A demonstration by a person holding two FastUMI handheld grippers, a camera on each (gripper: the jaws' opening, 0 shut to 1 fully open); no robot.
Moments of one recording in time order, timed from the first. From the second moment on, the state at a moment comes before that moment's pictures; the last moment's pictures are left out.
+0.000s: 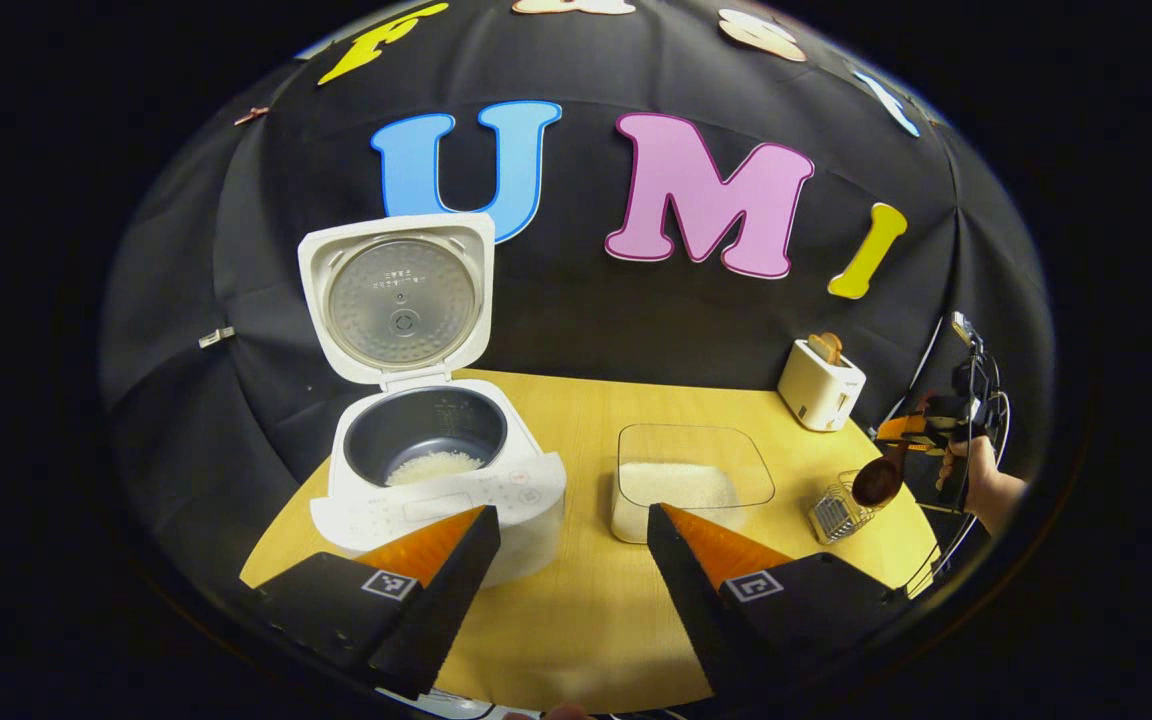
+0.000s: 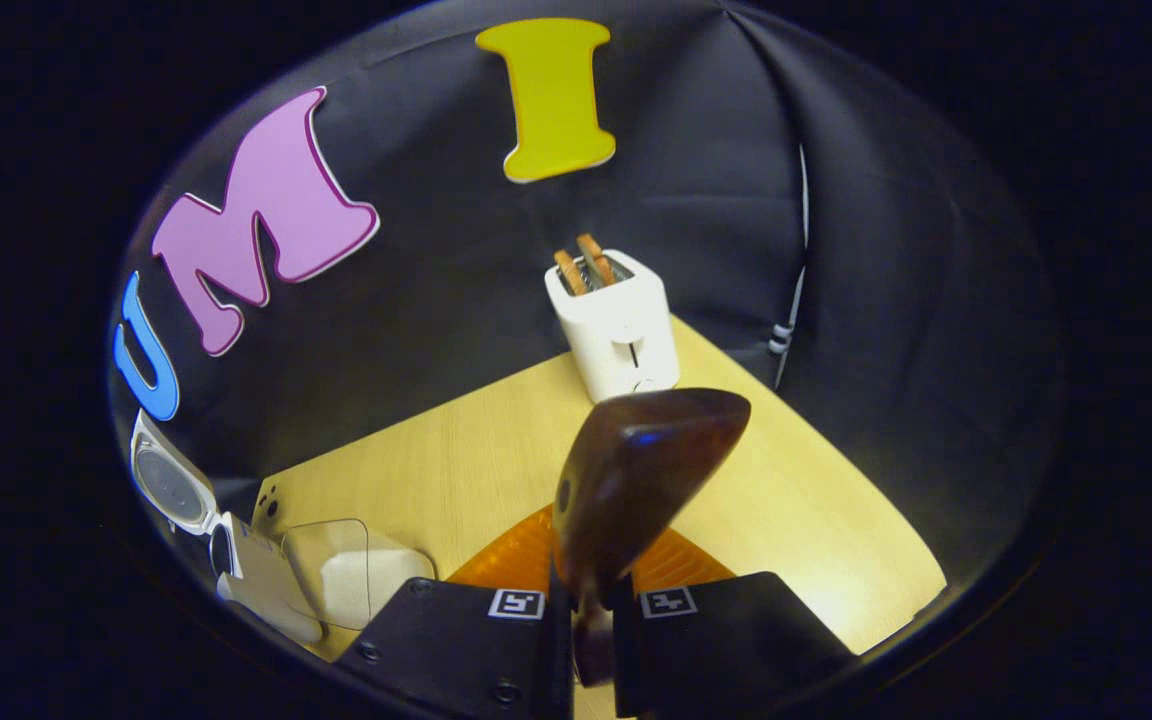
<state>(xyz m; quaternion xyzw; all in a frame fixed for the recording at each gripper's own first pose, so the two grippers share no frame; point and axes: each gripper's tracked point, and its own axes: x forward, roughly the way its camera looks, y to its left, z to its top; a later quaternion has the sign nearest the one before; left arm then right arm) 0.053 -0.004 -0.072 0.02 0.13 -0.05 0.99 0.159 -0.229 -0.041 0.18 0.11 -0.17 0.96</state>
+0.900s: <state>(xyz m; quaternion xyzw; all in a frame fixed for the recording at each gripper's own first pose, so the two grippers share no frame) 0.012 0.101 -0.072 -0.08 0.11 -0.02 0.99 0.213 -0.001 0.054 0.11 0.05 -0.04 0.99</state>
